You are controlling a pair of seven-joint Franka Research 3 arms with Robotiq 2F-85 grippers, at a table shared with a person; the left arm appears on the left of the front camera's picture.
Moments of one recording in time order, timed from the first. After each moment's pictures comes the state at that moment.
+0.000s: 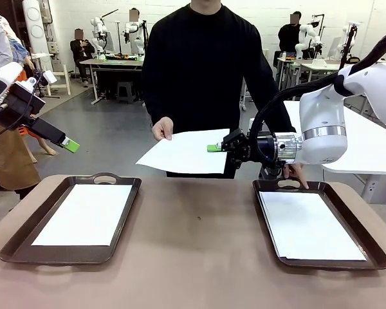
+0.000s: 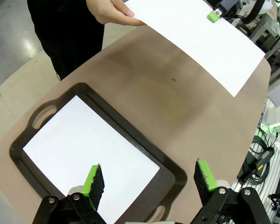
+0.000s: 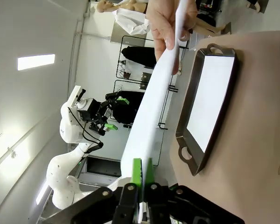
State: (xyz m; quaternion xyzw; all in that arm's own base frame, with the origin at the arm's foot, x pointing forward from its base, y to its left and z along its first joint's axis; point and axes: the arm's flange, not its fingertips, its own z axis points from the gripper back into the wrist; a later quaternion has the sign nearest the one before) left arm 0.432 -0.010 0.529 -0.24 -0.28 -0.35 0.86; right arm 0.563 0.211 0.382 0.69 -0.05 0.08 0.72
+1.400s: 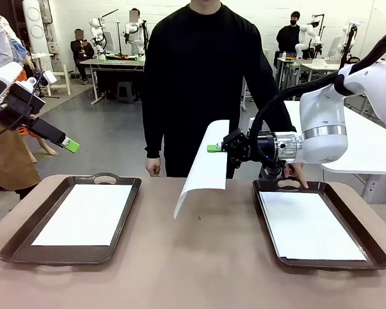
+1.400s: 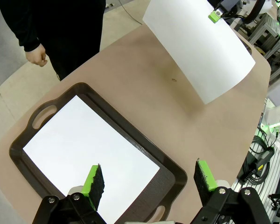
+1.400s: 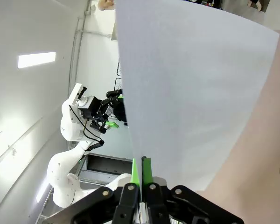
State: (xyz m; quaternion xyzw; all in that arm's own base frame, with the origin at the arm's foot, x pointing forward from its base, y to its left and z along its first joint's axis) left arm 0.432 -0.010 0.529 -0.24 -0.28 -0.35 0.86; right arm 0.562 0.211 0.383 0.69 -0.05 0.09 0.72
